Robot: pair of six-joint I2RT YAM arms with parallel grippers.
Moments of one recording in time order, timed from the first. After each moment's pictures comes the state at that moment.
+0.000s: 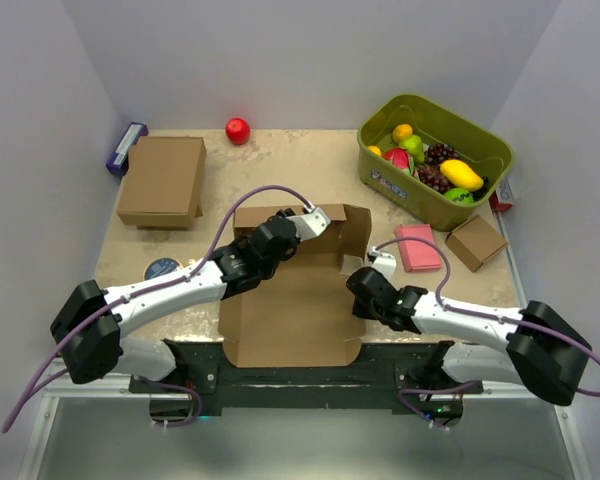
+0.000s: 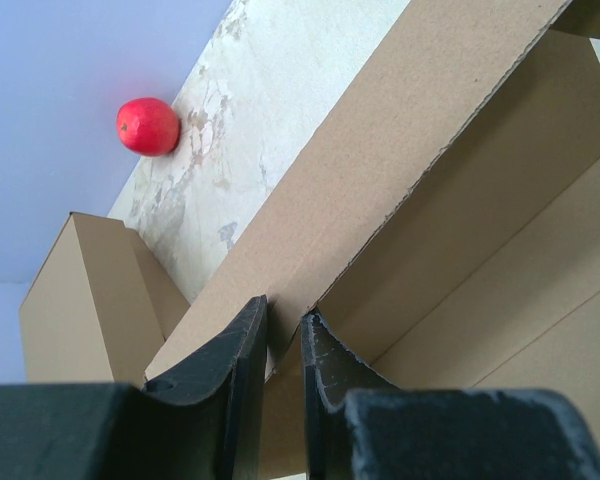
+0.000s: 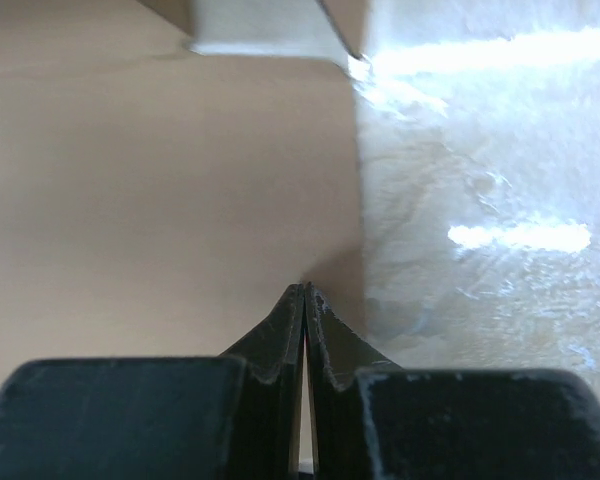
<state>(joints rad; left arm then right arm) -0.92 1.36 0.93 -0.07 -0.58 0.45 0.91 1.16 0.47 -0.29 0.38 0.95</state>
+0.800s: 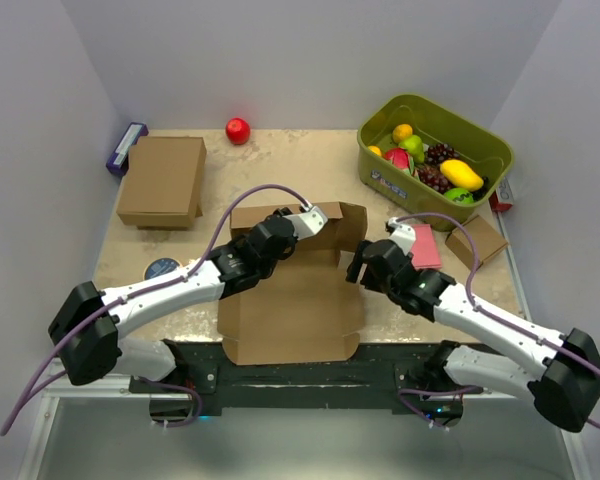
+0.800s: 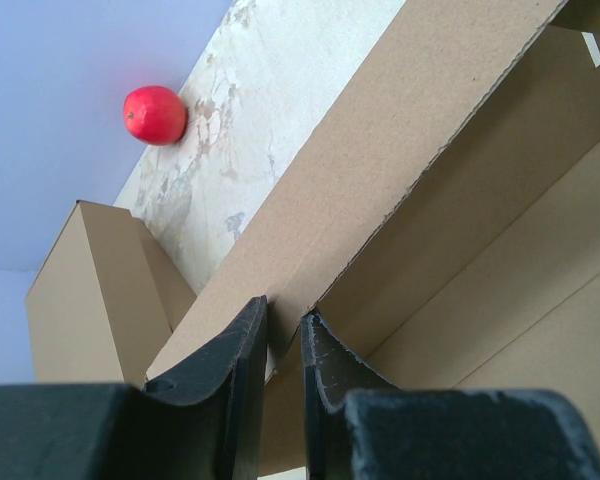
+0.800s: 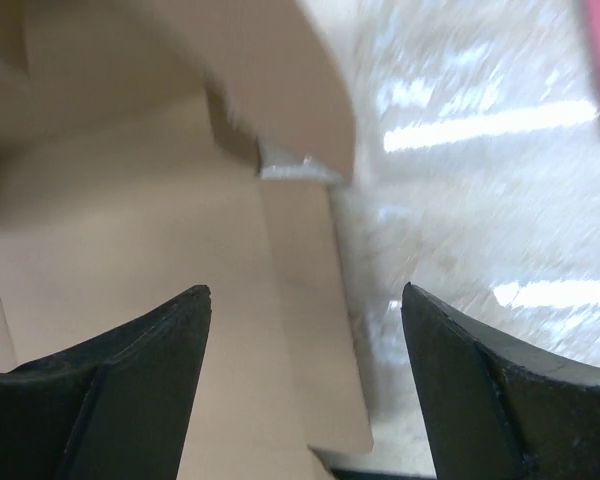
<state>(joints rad) -0.92 1.35 0.93 -0.08 -0.60 0.44 0.81 1.04 0.66 -0.47 0.44 0.91</state>
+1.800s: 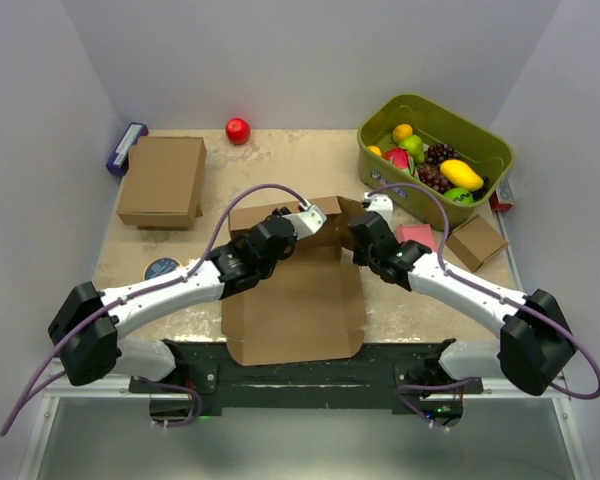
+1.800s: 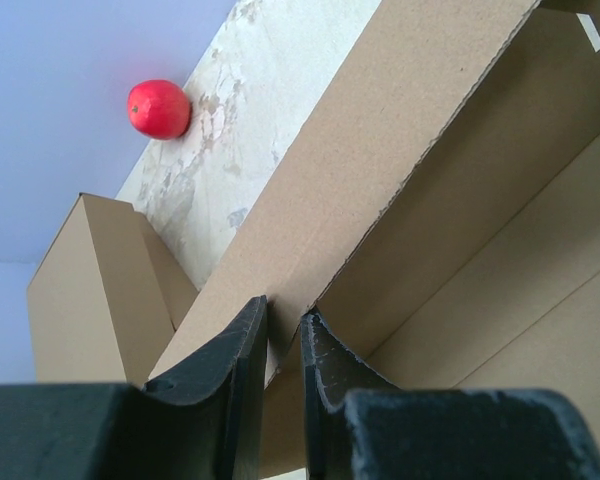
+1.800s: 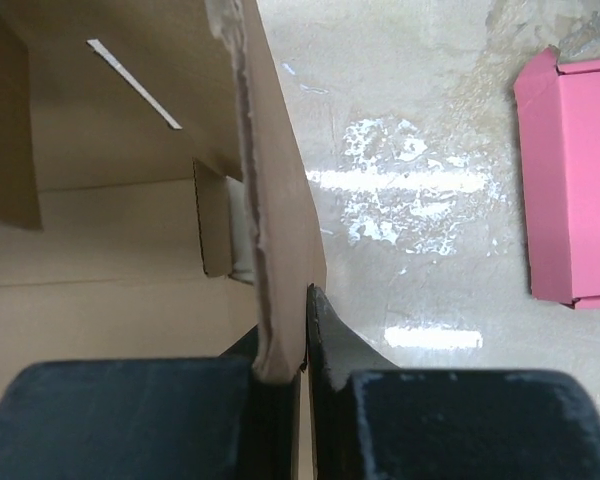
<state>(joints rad) -0.92 1.34 0.93 -0.09 -0.60 0.43 0.70 1.30 0.83 -0.35 0.48 0.56</state>
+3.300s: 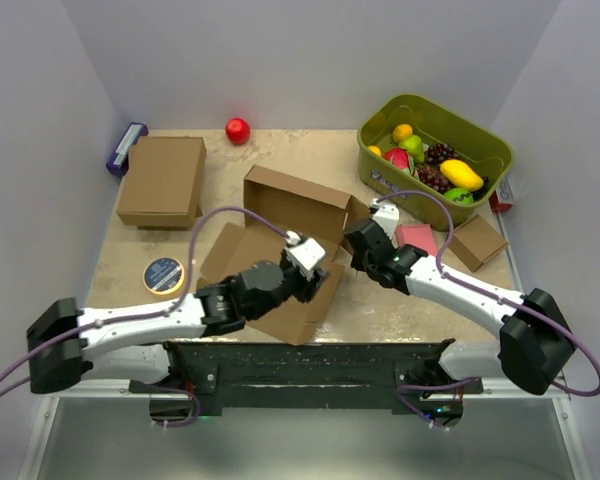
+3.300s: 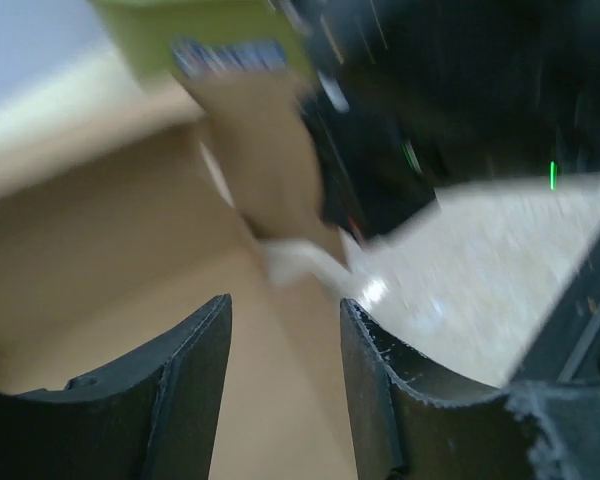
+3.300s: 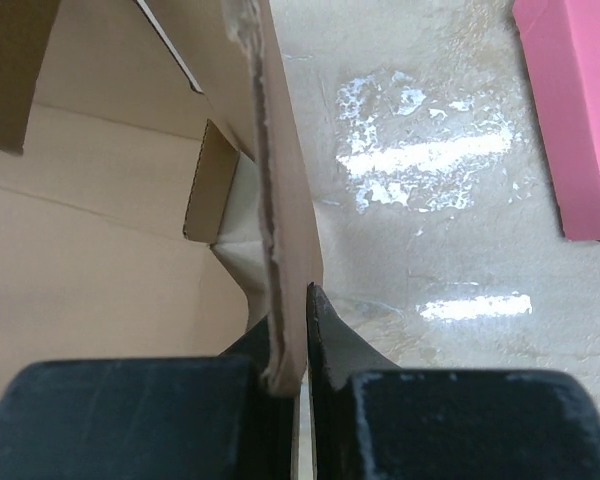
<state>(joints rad) -1.15 1.10 0.75 0.19 -0.35 -0.02 0.74 1.30 0.82 -0.41 0.53 0.77</state>
